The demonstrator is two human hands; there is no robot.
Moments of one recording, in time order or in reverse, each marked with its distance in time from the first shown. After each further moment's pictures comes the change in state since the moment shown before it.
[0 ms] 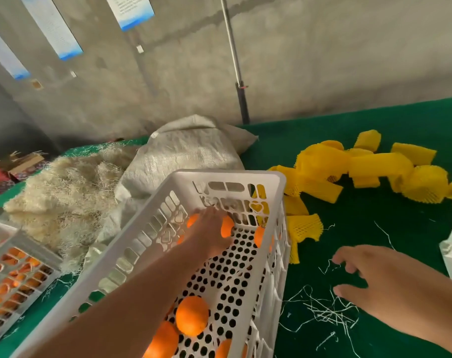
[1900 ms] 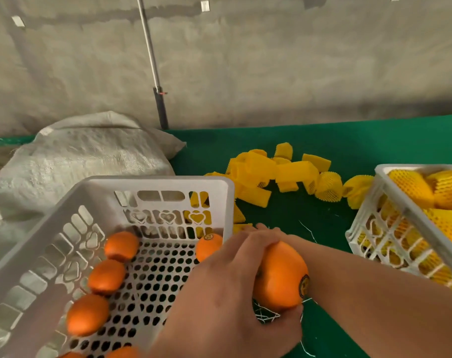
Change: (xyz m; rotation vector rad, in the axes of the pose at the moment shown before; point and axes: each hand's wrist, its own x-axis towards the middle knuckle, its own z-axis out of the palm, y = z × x) left_hand -0.124 0.100 -0.047 -0.572 0.303 0.768; right_hand 0.135 -0.030 0.029 -0.432 -0.316 0.260
